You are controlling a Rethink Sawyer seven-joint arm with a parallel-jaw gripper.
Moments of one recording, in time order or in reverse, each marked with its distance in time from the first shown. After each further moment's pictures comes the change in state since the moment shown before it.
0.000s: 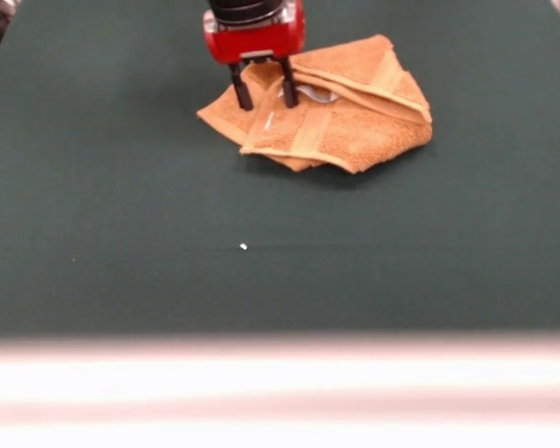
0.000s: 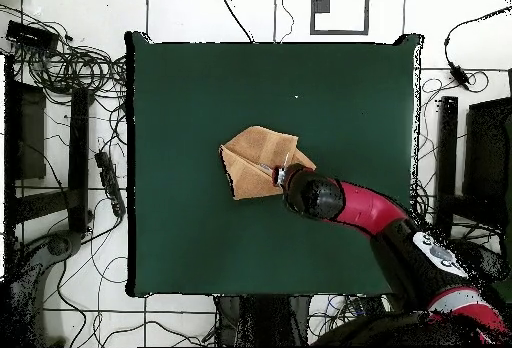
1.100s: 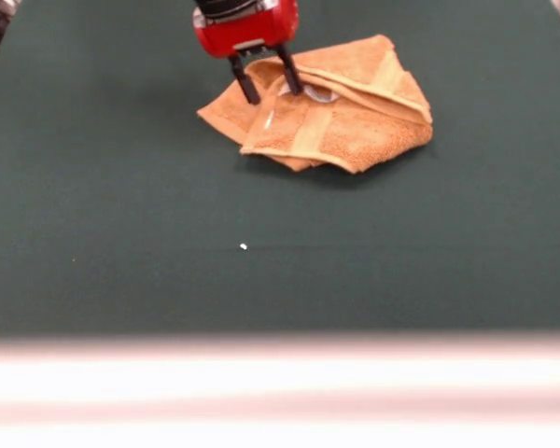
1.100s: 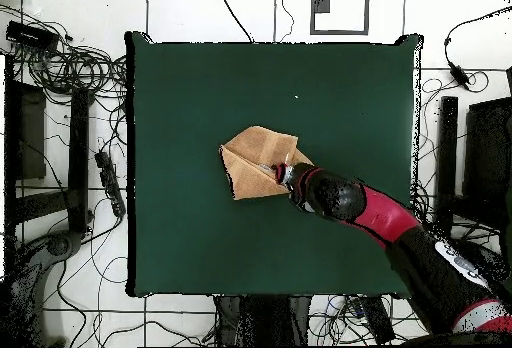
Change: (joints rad) arm -0.189 0.029 0.182 0.058 0.026 0.056 0.000
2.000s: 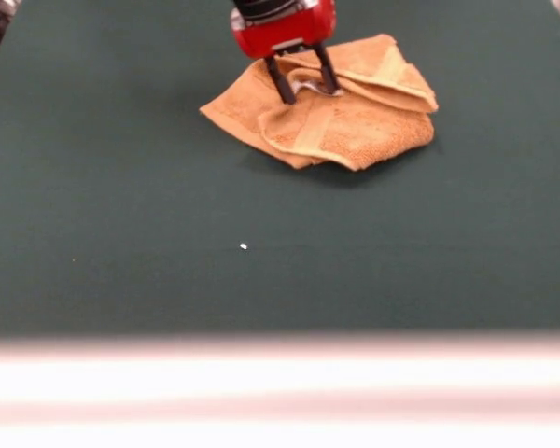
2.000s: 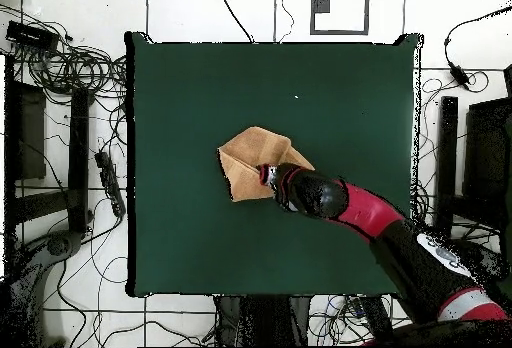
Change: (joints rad) arm 0.059 0.009 0.004 0.008 0.003 -0.017 0.000
